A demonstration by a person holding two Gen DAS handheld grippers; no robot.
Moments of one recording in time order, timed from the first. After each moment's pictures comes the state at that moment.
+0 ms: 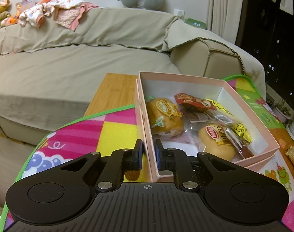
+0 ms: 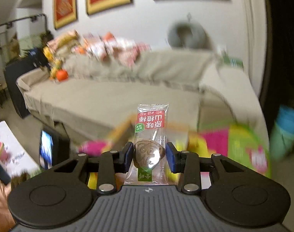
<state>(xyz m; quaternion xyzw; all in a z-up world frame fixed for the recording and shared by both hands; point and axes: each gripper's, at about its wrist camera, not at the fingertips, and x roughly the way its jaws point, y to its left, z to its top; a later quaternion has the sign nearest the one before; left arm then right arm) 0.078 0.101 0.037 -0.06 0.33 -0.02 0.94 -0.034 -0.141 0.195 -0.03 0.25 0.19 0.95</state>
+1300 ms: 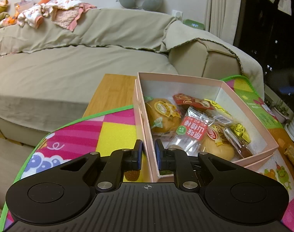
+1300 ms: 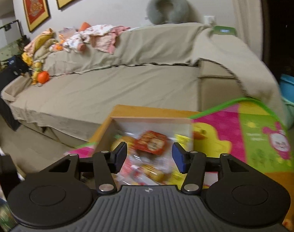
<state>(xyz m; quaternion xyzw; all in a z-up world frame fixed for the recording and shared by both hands) 0.077 0.102 0.039 -0.06 0.33 -0.02 0.94 0.067 -0.140 0.121 0.04 0.34 0.13 0.93</state>
